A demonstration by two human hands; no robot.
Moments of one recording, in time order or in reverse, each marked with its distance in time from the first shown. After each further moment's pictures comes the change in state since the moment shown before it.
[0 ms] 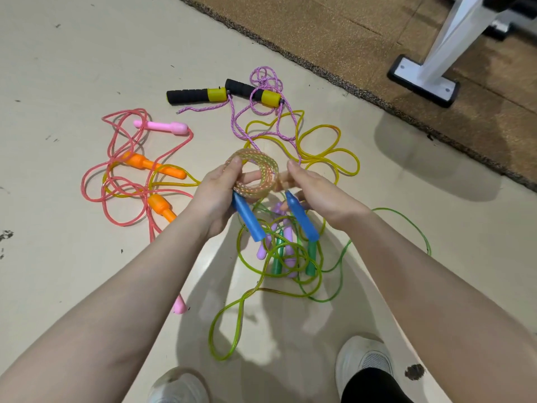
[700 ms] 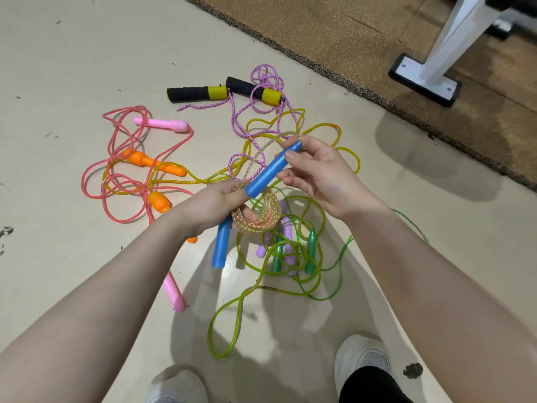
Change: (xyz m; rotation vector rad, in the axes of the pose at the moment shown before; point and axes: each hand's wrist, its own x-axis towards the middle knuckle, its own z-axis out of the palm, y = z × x) left_hand -0.011 0.006 -0.020 0.620 -0.272 -0.096; right_hand -0.006 -0.023 -0.005 0.495 0.054 -0.187
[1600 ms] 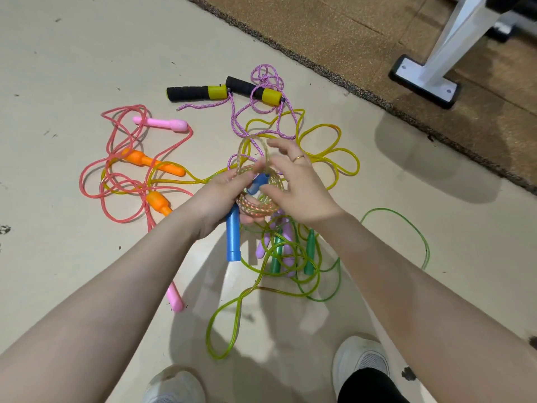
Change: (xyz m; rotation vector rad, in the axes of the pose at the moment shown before) left_hand 0.002 0.011 0.013 -0.412 0.032 0.051; right_hand 0.001 0.028 0.017 -0.929 -0.008 -0.337
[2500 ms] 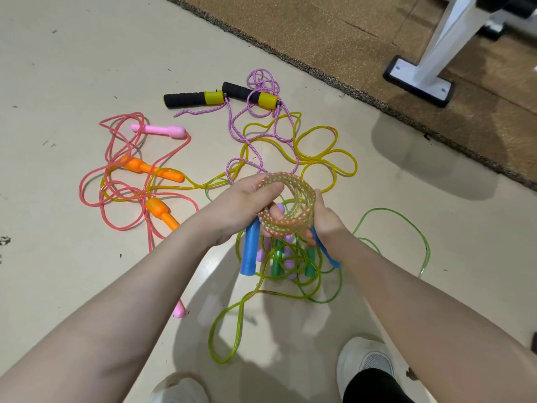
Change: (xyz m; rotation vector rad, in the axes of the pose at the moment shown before) left_hand -0.004 0.002 0.022 0.271 -0.137 0.092; right_hand -0.030 0.064 0.012 0.441 0.034 0.858
